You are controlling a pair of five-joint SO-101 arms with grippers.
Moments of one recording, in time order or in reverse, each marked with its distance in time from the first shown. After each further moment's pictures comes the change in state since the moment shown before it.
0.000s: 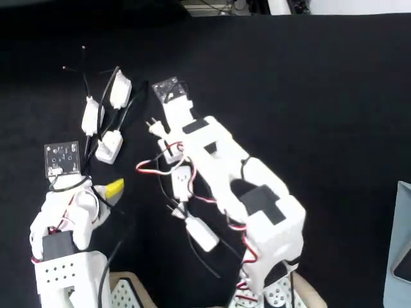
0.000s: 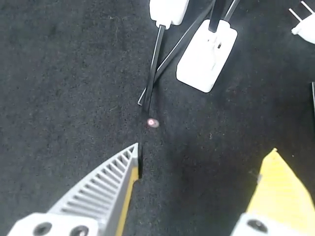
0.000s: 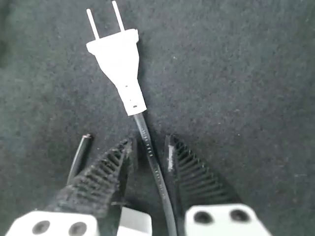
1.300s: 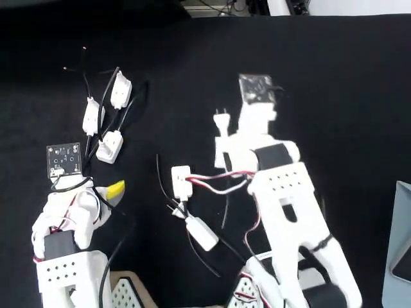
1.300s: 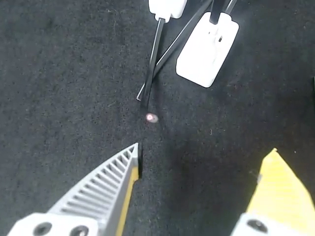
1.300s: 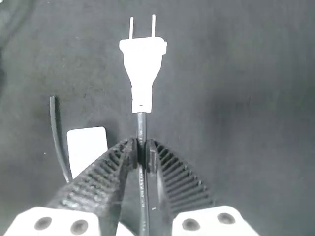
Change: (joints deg) left arm 0.0 -0.2 1.0 0.0 0.0; right arm 14.5 -53.1 27.1 18.4 -14.4
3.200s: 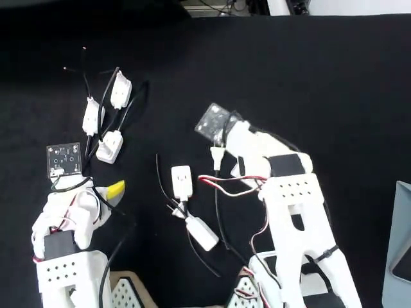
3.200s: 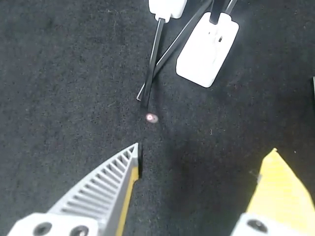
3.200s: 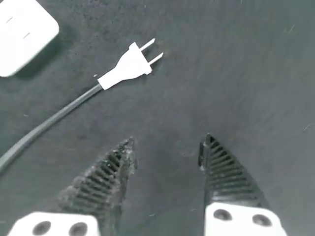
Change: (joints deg) left arm 0.0 0.0 0.0 0.0 0.0; right arm 6.9 -2.8 6.9 -4.8 67.6
